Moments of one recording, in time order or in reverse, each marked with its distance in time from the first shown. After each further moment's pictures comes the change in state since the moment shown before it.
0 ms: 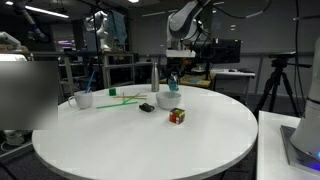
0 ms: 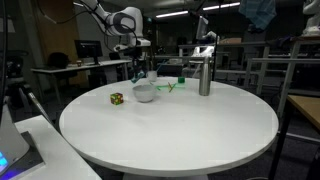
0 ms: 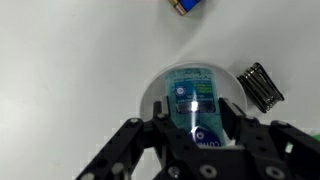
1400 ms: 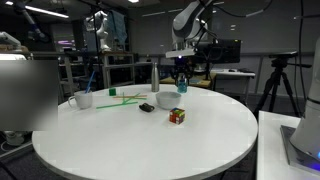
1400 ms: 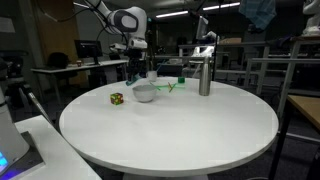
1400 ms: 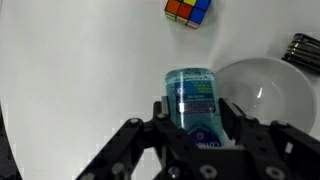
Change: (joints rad) arm -0.017 -0.024 -0.044 -0.026 0.055 -0.137 0.368
